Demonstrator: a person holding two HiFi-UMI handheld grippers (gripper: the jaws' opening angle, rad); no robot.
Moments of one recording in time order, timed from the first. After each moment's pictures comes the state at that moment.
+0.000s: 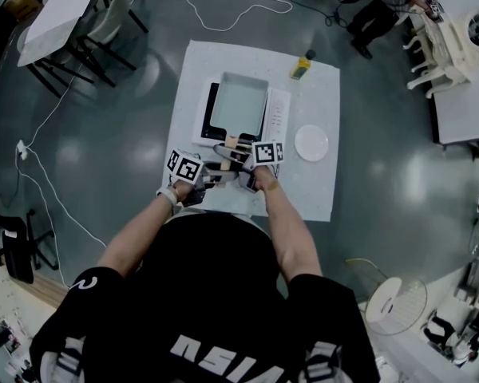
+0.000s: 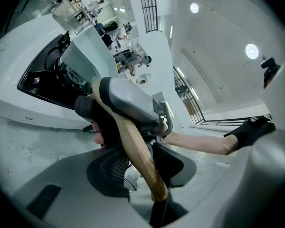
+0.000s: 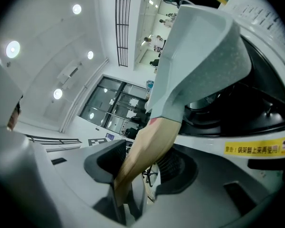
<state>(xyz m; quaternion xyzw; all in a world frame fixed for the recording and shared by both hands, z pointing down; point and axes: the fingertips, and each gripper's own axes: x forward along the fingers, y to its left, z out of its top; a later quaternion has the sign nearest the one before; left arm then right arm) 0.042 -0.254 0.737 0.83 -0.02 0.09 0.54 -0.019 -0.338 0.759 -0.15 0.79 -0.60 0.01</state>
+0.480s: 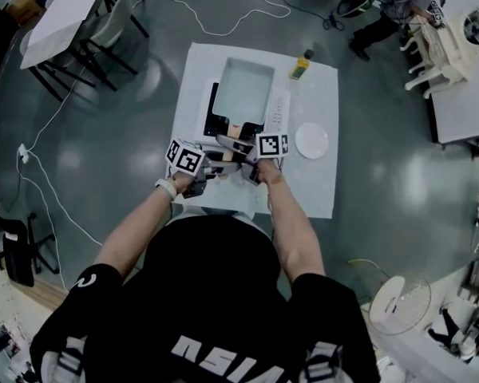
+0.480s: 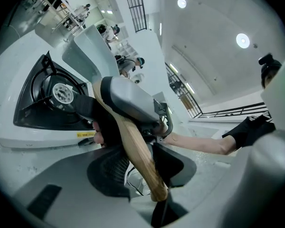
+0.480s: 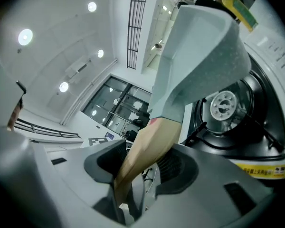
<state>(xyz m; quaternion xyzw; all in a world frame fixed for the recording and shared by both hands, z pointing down) 0.042 -0.260 0.694 0.86 -0.01 0.09 0.49 -0.023 -0.347 0.702 -0.14 0.83 -0.54 0.04</state>
